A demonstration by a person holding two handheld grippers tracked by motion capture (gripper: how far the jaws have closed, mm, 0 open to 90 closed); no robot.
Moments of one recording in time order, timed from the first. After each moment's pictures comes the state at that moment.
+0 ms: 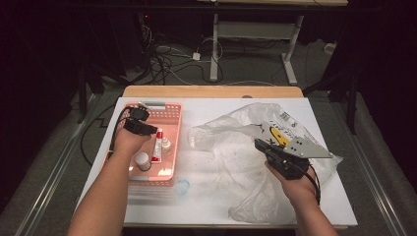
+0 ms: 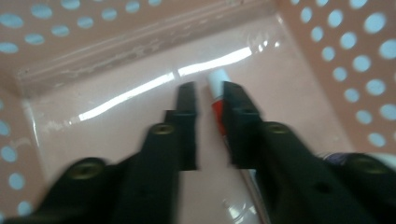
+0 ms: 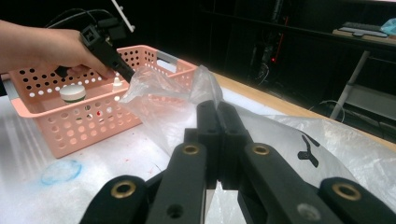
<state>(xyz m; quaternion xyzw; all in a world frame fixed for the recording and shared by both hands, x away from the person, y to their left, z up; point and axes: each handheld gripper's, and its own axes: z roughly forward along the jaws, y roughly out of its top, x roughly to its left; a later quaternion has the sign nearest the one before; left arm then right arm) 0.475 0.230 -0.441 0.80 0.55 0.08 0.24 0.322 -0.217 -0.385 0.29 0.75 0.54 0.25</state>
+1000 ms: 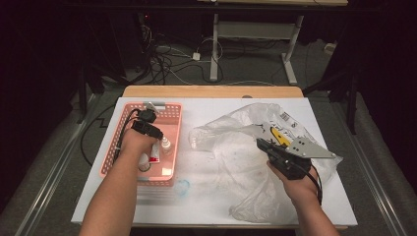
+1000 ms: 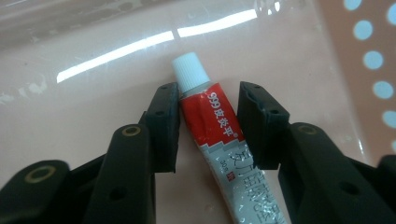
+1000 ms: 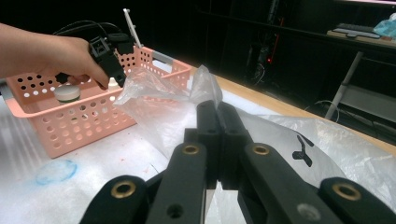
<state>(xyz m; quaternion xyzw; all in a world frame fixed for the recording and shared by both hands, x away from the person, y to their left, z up) 0.489 0.213 -0.458 0.80 0.57 0.04 0.16 0.322 -0.221 -0.385 0.29 0.75 0.54 0.26</state>
